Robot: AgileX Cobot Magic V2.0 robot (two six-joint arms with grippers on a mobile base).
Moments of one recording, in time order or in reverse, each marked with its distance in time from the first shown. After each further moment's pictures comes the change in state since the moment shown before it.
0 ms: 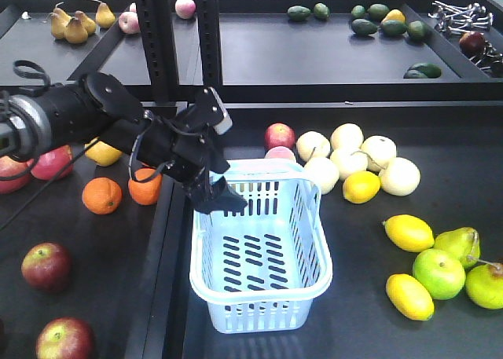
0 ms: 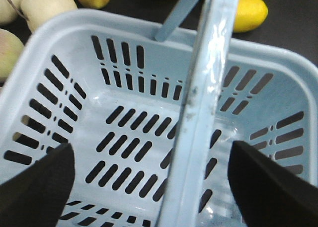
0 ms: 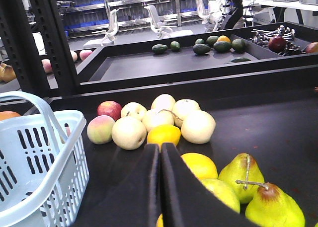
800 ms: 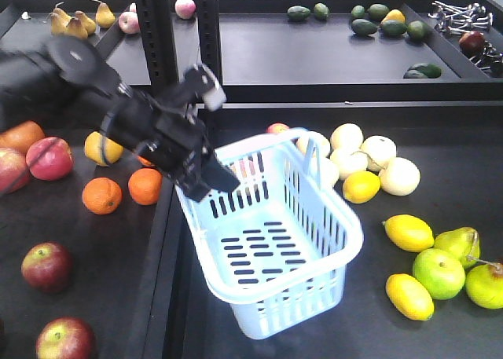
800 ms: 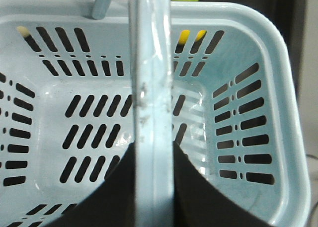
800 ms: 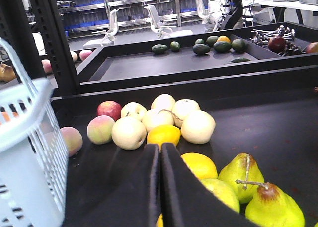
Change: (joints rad) left arm -0.010 -0.192 0.000 0.021 0.206 -0.249; right arm 0.000 0.000 0.000 0.000 0.000 0.000
